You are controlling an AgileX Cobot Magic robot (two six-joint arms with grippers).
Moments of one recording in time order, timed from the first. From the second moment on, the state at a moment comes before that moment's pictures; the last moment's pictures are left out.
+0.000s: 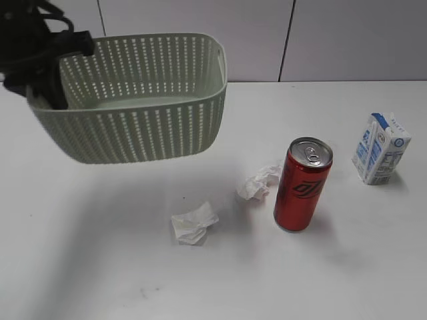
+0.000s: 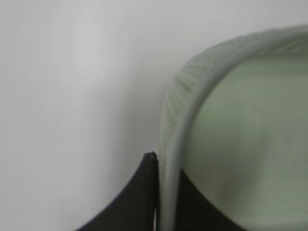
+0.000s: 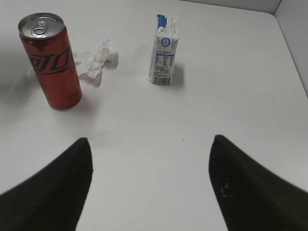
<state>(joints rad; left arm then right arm) -0.31 1.66 -1.42 -0.15 1.21 -0.34 0.05 0.00 -0.42 0.08 0.95 -0.15</state>
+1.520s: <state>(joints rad) -0.54 1.46 -0.81 -0.12 0.80 -0.54 0.05 0.98 -0.84 0.09 0.74 -0.10</state>
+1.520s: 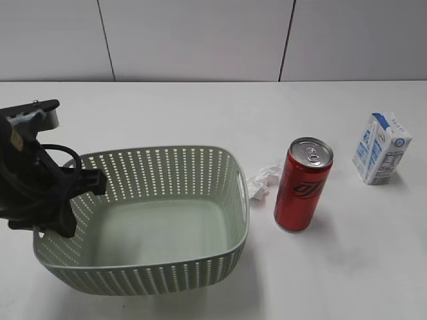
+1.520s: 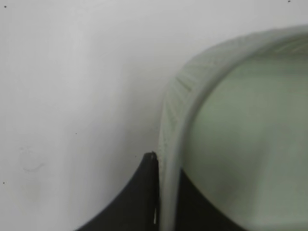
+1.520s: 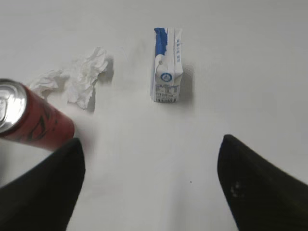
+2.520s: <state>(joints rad) -0.54 1.47 -0.81 -0.12 0.81 -0.54 0.05 1.89 -1.20 0.02 0.55 -0.13</state>
